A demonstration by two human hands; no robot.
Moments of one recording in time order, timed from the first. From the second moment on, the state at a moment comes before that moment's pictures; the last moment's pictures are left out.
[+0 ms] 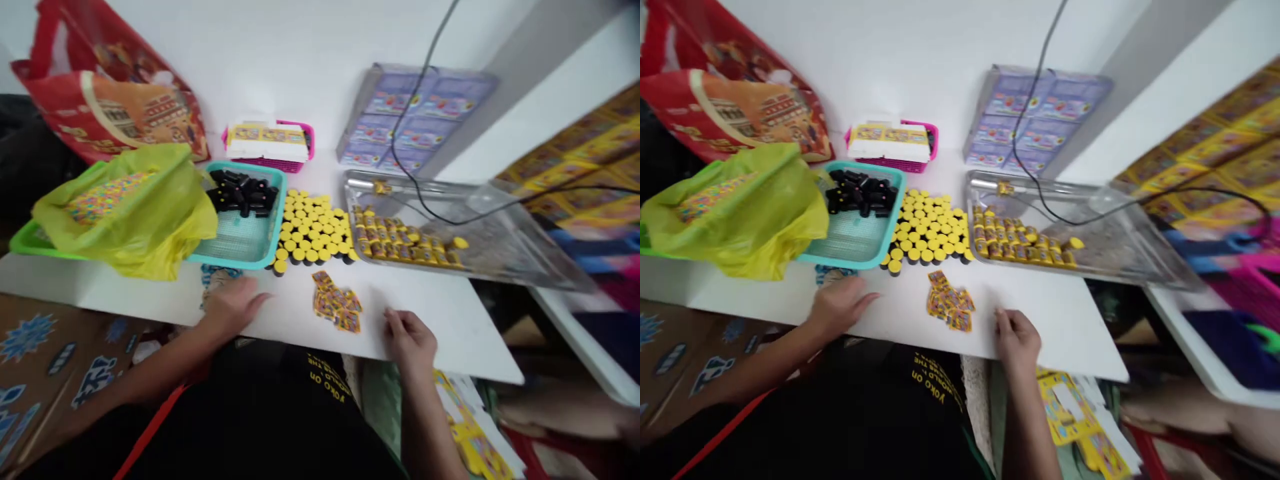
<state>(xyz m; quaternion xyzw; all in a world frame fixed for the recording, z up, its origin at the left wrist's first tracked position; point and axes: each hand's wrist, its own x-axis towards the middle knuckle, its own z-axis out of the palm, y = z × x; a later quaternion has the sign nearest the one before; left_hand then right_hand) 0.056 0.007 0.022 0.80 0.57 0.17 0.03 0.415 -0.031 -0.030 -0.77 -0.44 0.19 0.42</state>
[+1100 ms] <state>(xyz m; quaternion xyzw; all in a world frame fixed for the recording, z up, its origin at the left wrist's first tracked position) 0.130 0.053 0.000 0.73 0.47 0.28 0.42 0.323 0.065 0.014 -0.72 -0.59 0.19 0.32</state>
